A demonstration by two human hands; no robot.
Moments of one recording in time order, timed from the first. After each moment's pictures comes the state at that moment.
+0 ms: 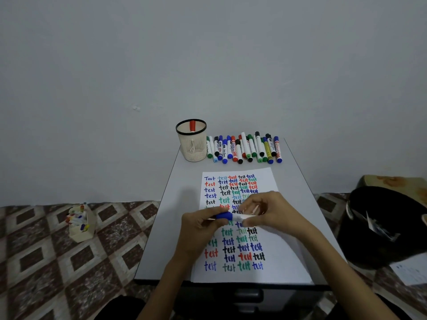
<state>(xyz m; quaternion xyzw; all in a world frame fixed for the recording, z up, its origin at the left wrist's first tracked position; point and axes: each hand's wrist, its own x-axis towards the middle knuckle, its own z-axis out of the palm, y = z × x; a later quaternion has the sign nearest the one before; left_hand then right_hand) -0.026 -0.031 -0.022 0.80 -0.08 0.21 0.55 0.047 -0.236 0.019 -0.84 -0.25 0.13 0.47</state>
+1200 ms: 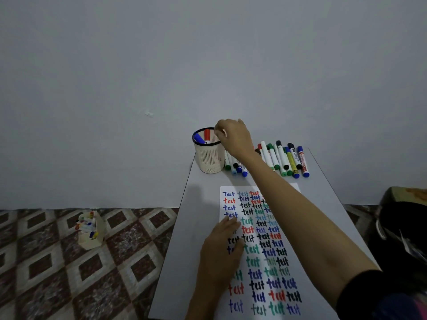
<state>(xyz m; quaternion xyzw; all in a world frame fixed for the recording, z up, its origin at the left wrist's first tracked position) -0.002 -0.026 -0.046 0.90 0.00 0.17 0.40 0.240 -0.060 0.083 -0.88 -0.30 -0.24 0.29</state>
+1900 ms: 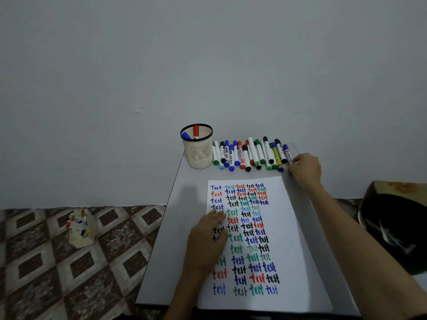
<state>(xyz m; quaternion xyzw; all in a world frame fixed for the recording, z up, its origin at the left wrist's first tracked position) -0.010 -0.029 -0.034 0.88 0.01 0.17 0.44 0.228 -0.259 0.004 -0.92 0.10 -0.13 0.35</state>
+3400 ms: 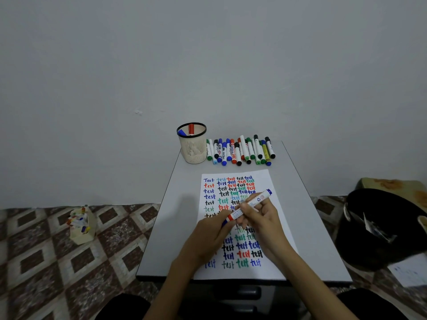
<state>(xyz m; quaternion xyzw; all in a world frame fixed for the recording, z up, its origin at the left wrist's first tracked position) -0.032 -0.049 -0.016 0.91 -0.15 0.12 0.36 0.002 -0.204 -0.003 -0.54 -0.12 0.08 0.83</state>
